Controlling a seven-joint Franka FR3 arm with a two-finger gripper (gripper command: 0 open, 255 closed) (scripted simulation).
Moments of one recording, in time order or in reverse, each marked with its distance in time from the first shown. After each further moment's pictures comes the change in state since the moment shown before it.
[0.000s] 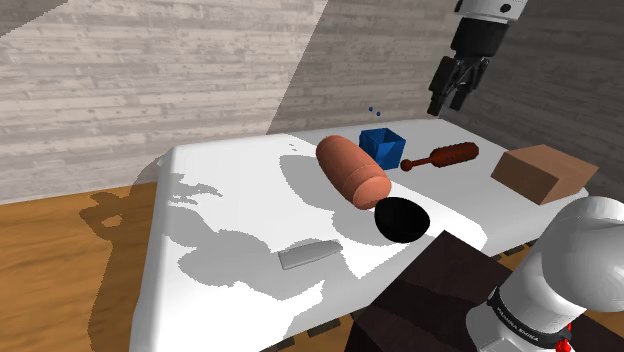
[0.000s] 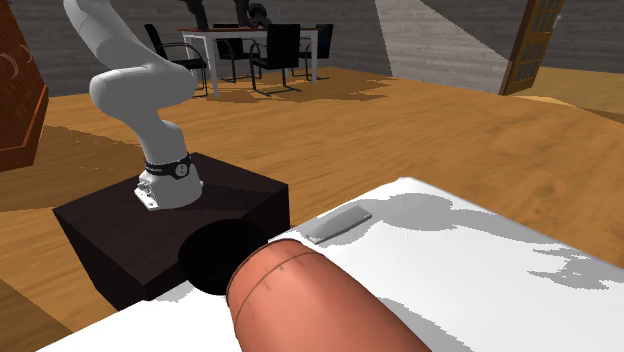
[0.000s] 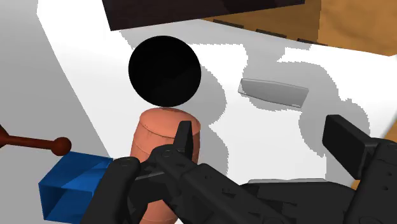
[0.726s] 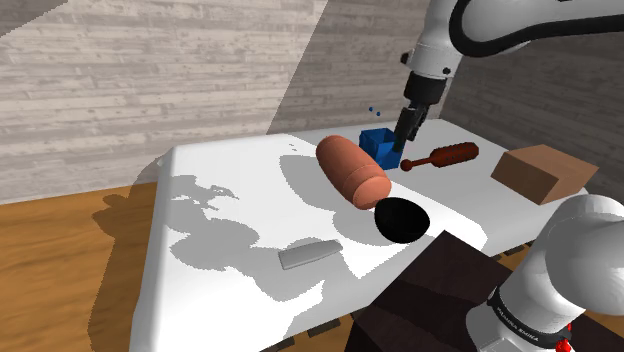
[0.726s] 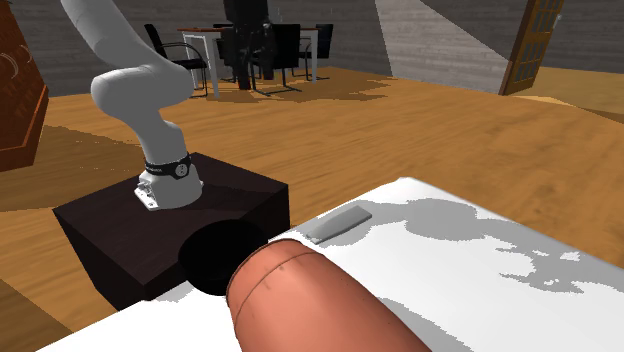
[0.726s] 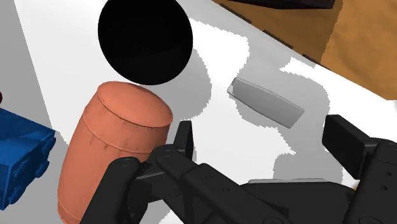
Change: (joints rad) arm 0.088 0.146 -0.035 -0.163 -0.023 0.292 -0.236
